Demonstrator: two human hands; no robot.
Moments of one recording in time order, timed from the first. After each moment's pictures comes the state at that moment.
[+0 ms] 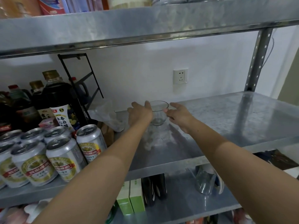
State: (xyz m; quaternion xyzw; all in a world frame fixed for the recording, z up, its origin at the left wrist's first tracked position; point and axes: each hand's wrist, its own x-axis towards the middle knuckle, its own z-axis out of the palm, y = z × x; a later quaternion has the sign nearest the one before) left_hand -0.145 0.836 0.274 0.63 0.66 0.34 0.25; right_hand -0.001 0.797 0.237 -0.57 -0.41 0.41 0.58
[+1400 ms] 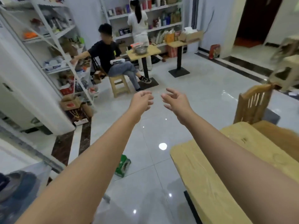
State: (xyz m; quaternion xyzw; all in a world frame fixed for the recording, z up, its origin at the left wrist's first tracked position) left_hand 0.143 0.126 0.179 0.78 -0.10 -0.16 0.59; right_hand 0.075 0.003 0.145 -0.63 0.18 -0.19 0.73
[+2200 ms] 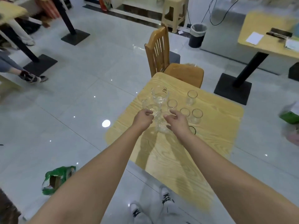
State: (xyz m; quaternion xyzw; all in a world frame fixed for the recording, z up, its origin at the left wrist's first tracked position) left_hand 0.016 -0.082 -0.067 0.76 -0.31 -0.46 0.33; right_hand -0.133 -0.109 -0.067 -0.46 0.58 -0.25 0.62
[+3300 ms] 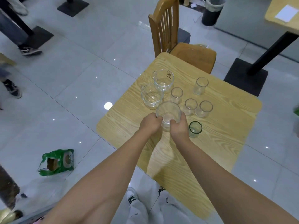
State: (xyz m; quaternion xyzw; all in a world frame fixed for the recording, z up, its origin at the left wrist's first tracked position) left_hand -0.016 -0.100 -0.168 0.80 -0.35 -0.45 0.18; right_hand -0.134 -0.115 -0.163 -0.48 0.67 -0.21 0.53
